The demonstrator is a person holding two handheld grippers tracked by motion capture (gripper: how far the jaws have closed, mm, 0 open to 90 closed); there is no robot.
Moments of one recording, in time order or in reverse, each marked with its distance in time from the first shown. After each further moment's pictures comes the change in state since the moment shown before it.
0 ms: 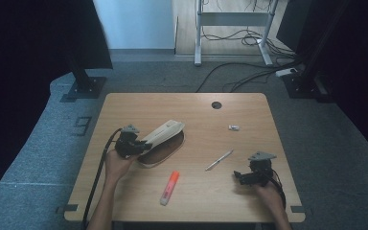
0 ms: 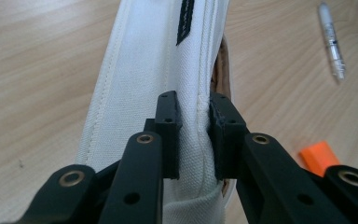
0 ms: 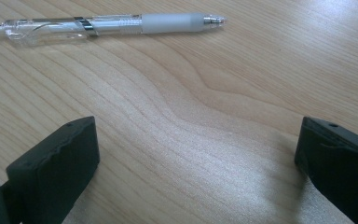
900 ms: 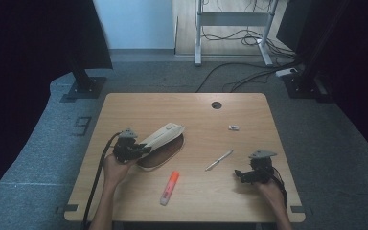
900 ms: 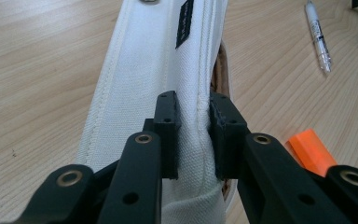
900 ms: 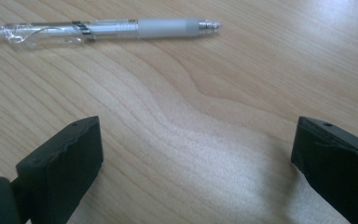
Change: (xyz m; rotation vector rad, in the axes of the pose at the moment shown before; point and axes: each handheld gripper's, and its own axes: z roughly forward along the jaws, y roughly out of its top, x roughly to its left) left arm -0.006 -0.010 -0.005 -0.024 0.003 0.025; right arm -0.006 0.006 -0.001 0.012 0.014 -0.009
